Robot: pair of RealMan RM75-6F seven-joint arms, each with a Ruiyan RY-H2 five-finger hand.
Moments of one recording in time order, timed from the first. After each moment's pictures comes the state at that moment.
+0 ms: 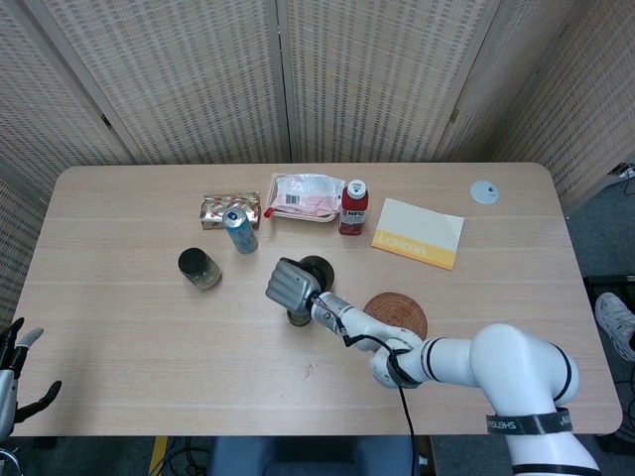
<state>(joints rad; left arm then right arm) 0.04 -1.24 -0.02 -1.42 1.51 1.61 -0.06 1.37 -1.67 0.02 -1.27 -0.93 0.62 -0.86</state>
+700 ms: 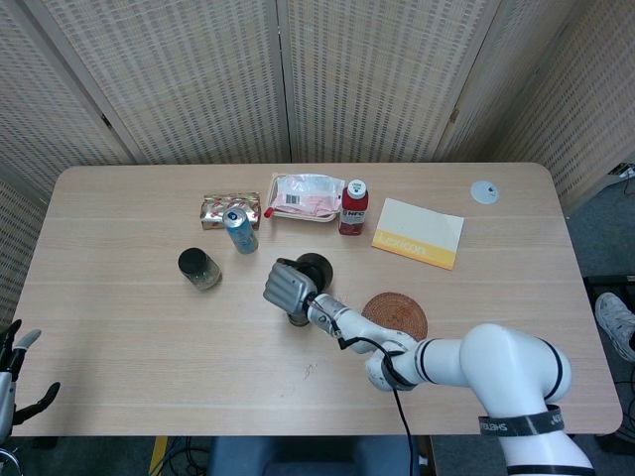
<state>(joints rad) 0.05 -1.25 -0.02 -1.41 1.51 1.62 -0.06 1.42 -1.67 -0.01 -1.29 -0.85 0.65 -0.95</state>
